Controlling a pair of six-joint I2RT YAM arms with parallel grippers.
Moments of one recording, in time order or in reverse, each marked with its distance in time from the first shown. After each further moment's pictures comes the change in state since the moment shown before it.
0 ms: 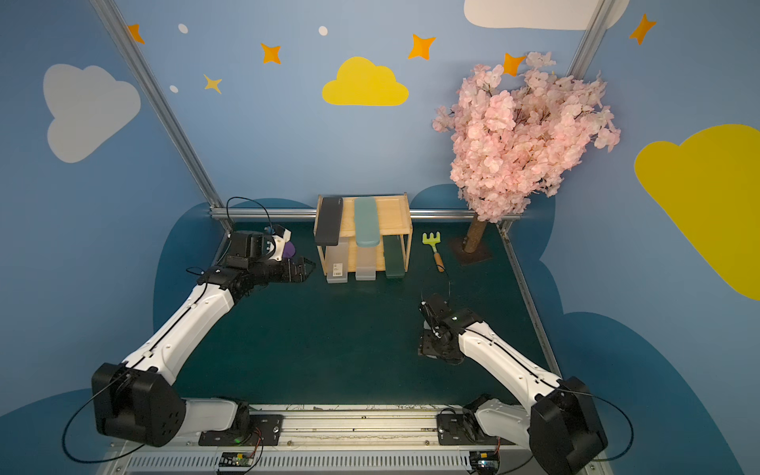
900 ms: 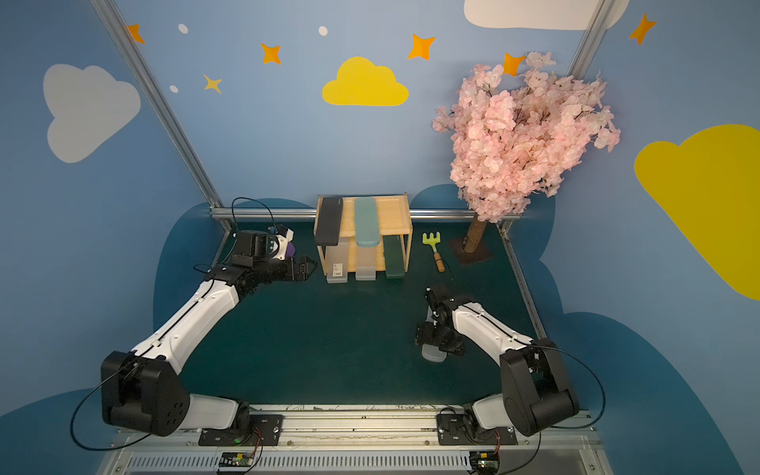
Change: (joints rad) left arm 0.000 0.048 -0.004 0.046 -0.011 0.003; right arm -0.176 0.213 0.100 0.034 -0.137 -0.118
